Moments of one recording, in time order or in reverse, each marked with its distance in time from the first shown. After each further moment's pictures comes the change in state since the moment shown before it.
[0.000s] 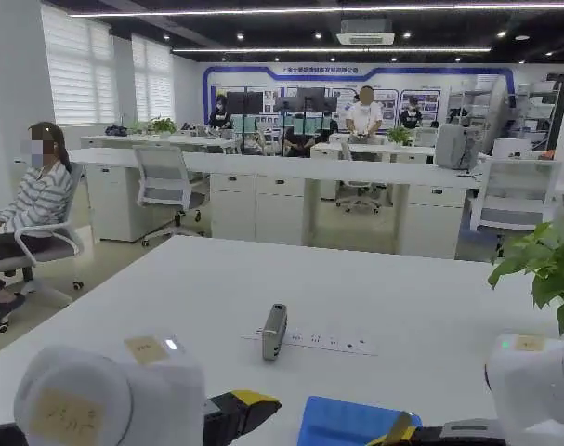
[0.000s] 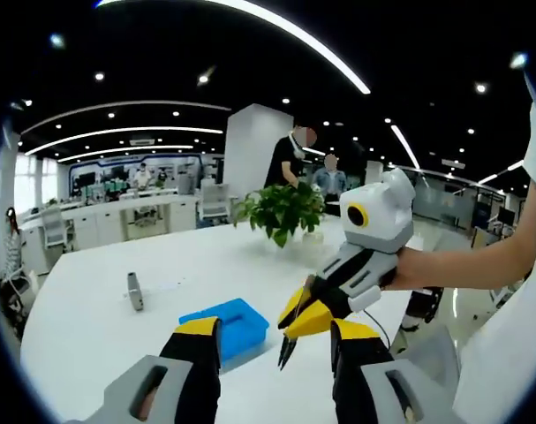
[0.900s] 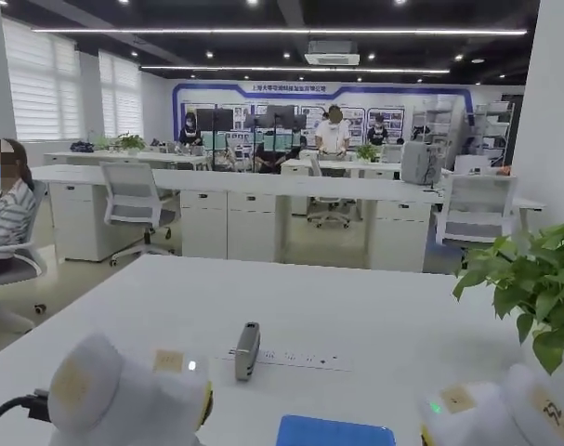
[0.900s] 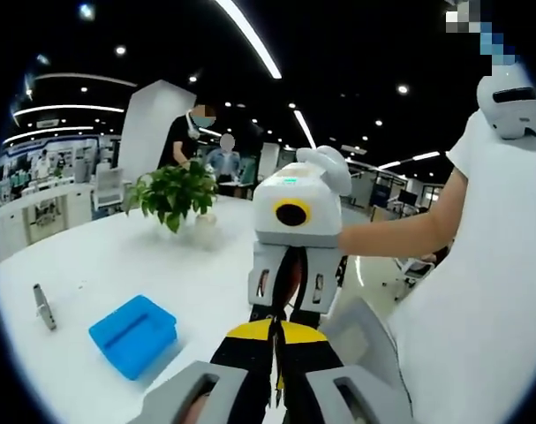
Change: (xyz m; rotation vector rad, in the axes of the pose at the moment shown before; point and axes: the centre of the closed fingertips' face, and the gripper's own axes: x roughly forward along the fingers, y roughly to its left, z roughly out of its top) left arm 0.003 -0.062 -0.018 0.092 0.104 -0.499; right arm 0.002 0.063 -0.023 -0.133 0.116 0.283
